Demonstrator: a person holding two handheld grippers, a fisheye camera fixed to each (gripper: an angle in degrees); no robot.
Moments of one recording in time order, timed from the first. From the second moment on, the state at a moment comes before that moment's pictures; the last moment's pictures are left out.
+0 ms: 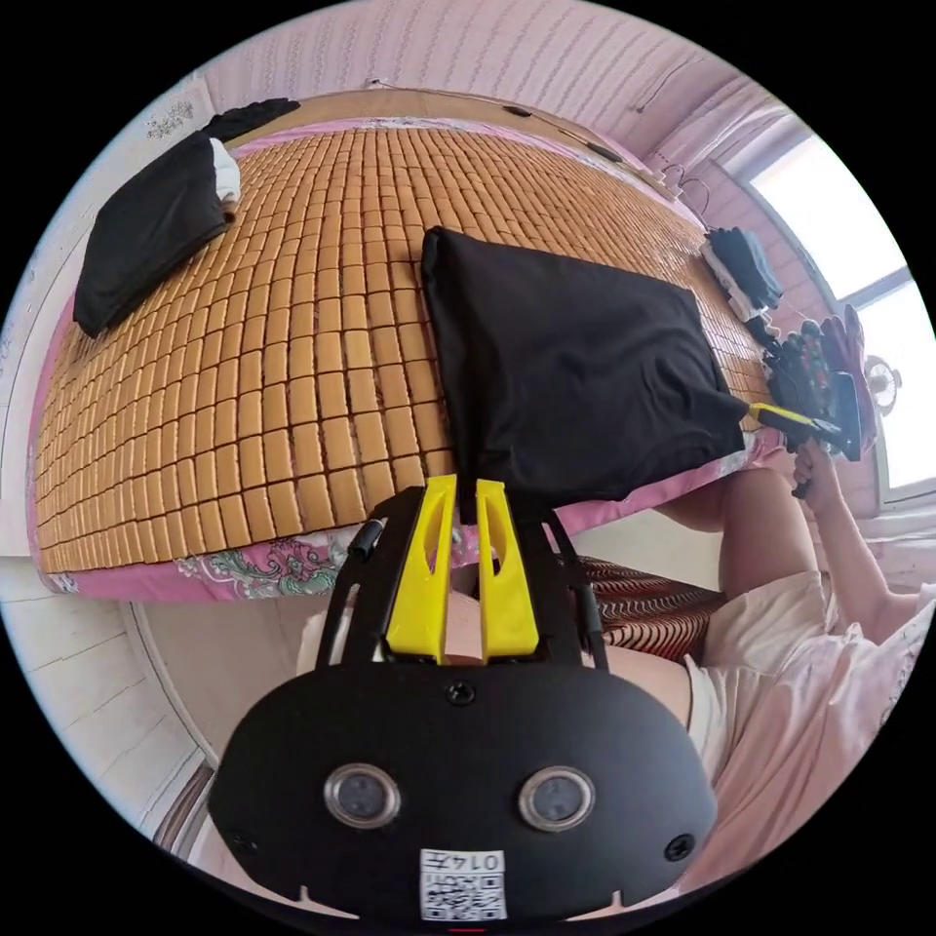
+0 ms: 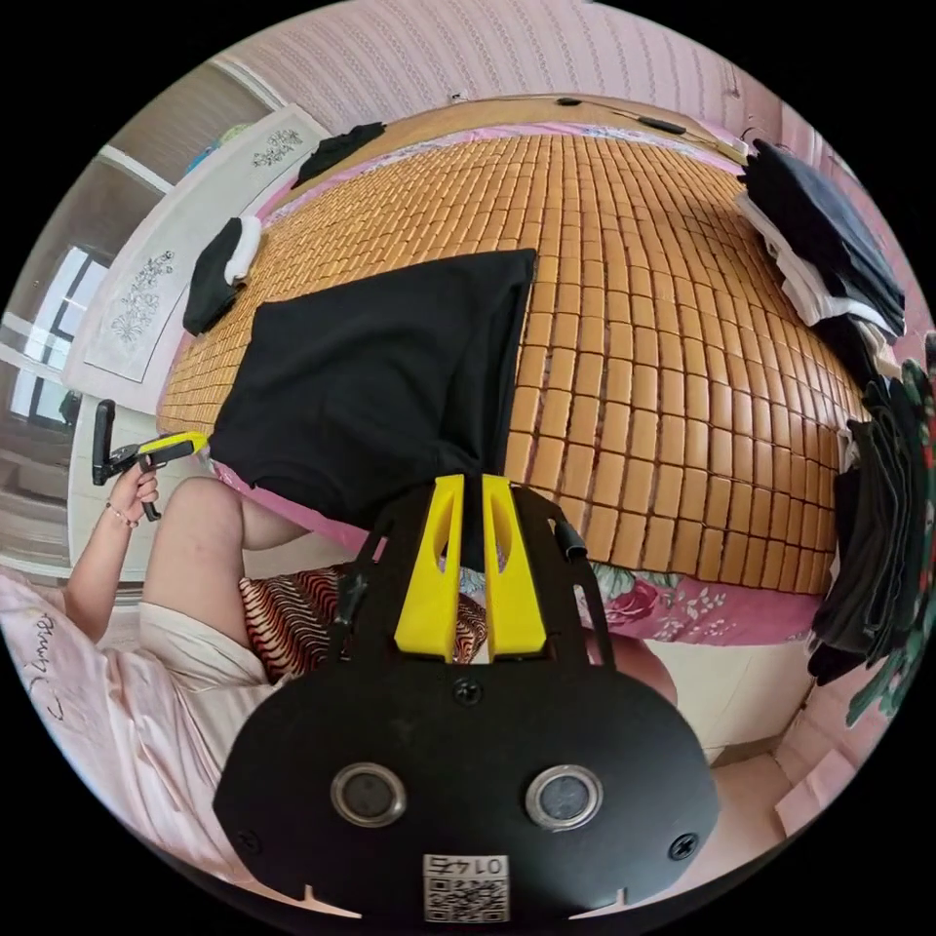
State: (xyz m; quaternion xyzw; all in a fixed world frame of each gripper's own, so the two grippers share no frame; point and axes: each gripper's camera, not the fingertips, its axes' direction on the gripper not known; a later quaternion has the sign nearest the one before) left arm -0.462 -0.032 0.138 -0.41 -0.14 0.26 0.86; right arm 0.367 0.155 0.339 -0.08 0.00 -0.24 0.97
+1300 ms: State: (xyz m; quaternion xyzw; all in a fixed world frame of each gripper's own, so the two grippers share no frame) left arm -0.351 0.080 0.157 -0.38 -0.01 0.34 0.86; right arm 0.266 0.079 0.375 -0.04 -0.02 -0.20 0.98
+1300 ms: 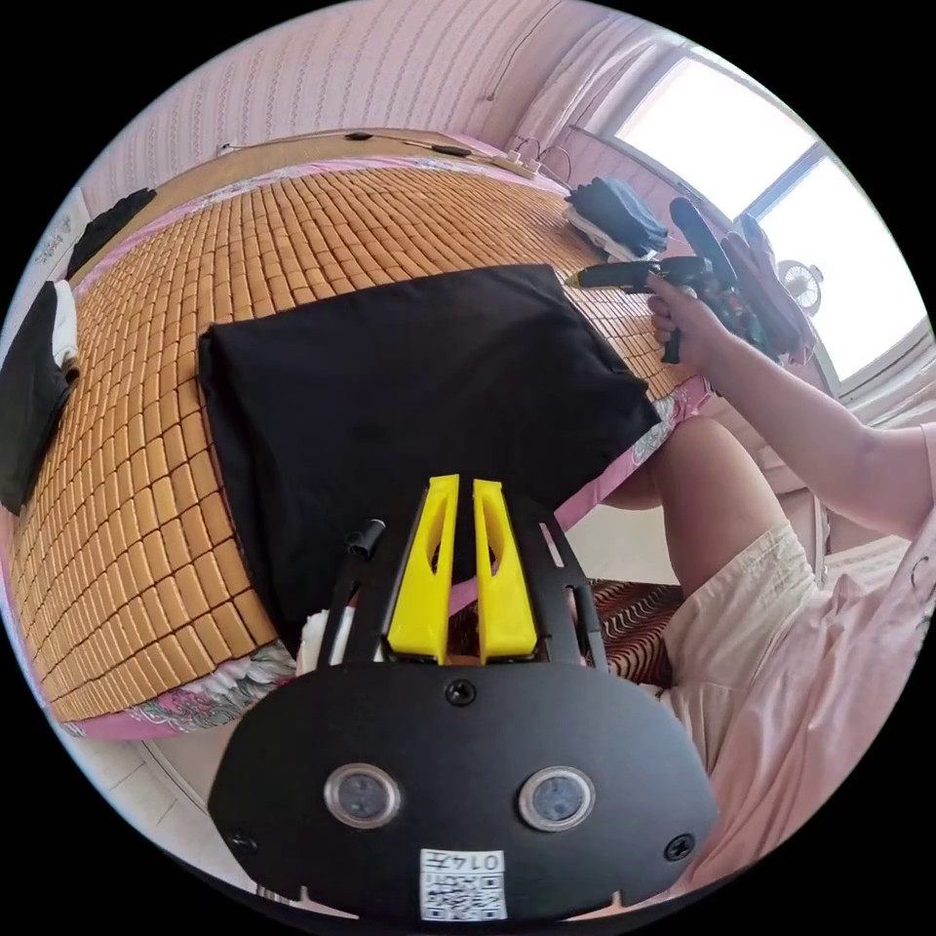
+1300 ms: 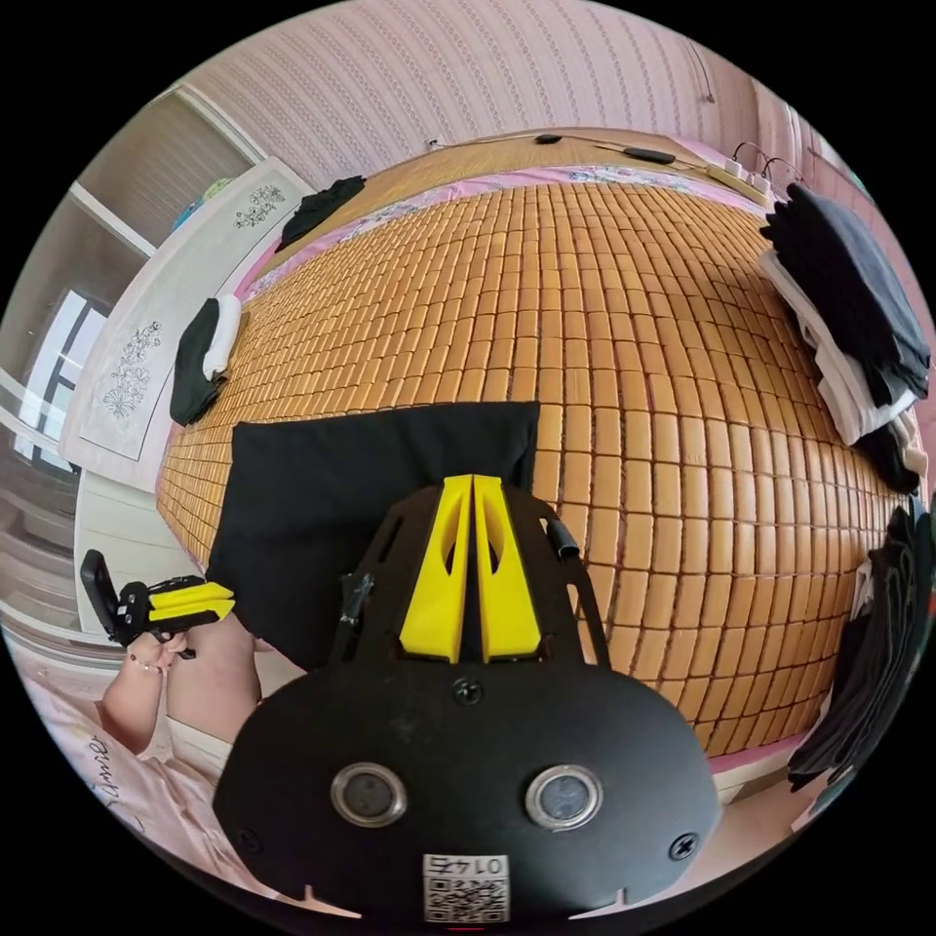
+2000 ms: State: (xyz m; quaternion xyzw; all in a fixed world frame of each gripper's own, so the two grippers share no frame) left arm -0.298 0.102 0.201 -0.38 0.00 0.35 0.85; right arm 0.102 0.065 0.418 -0.11 -0.03 -0.46 0.88
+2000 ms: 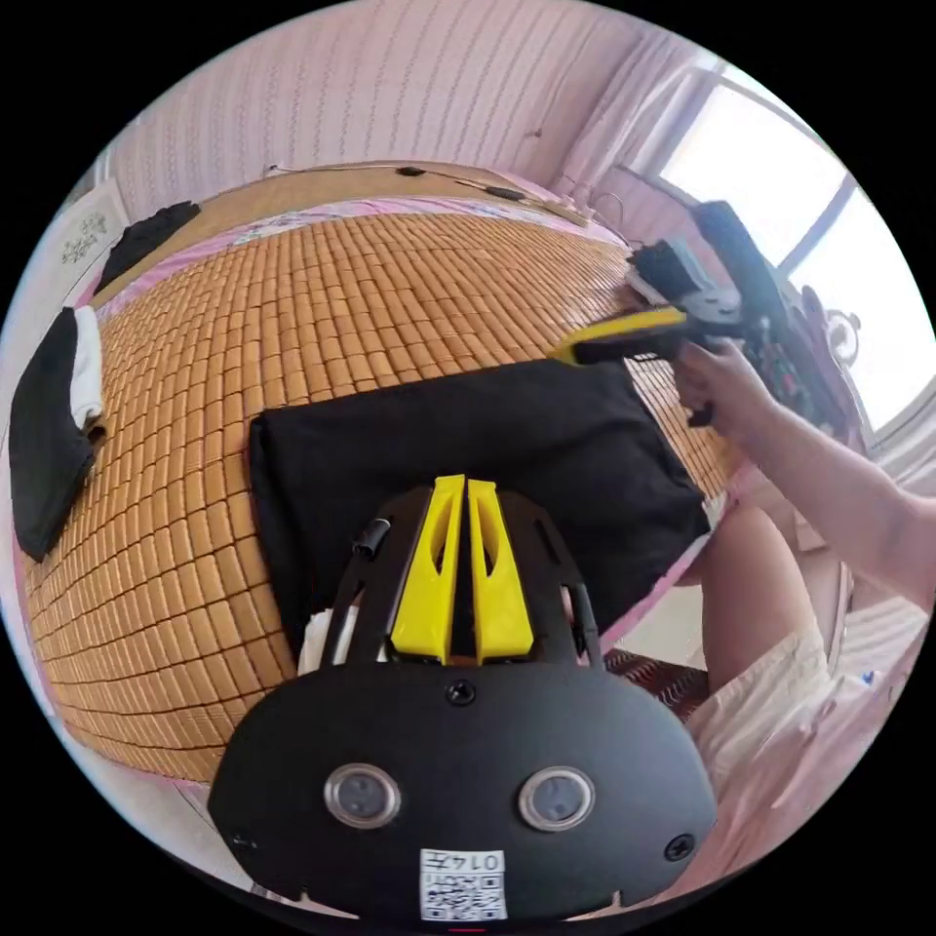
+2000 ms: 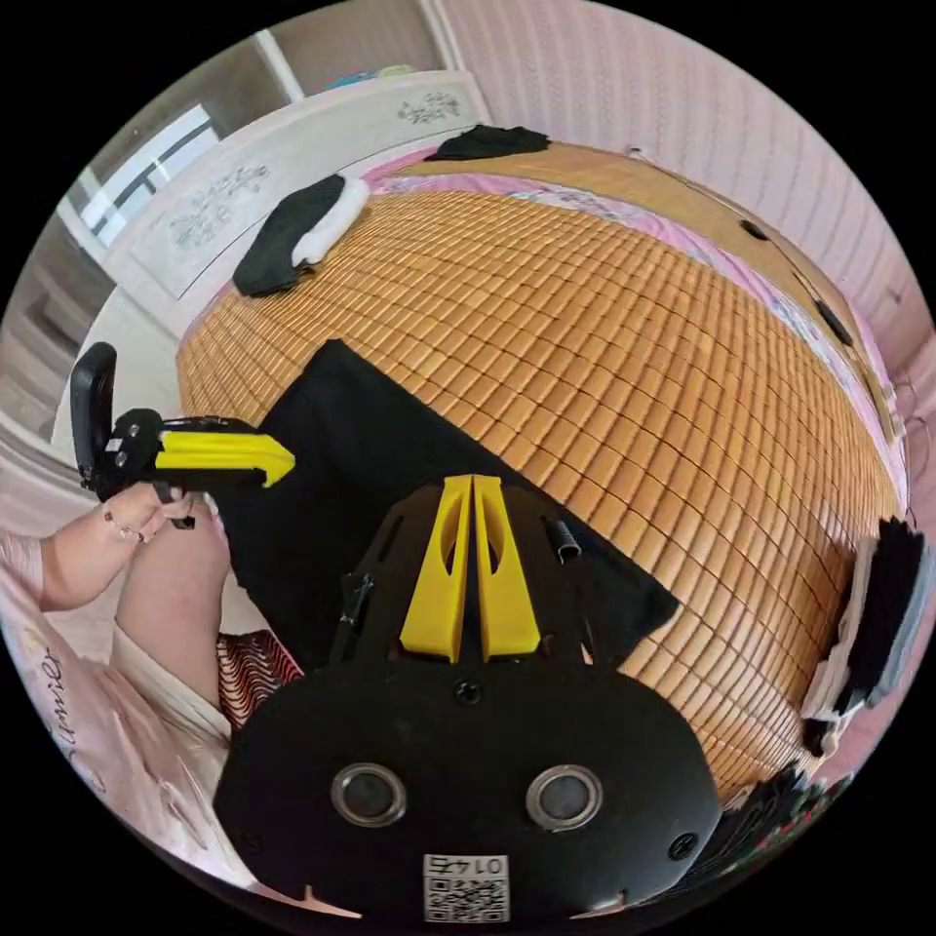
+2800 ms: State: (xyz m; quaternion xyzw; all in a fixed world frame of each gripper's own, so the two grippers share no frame) left arm -0.224 0.238 0.128 -0.29 0.11 0.46 0.83; right arm 0.268 0.090 0.381 -0.10 0.01 -0.32 0.94
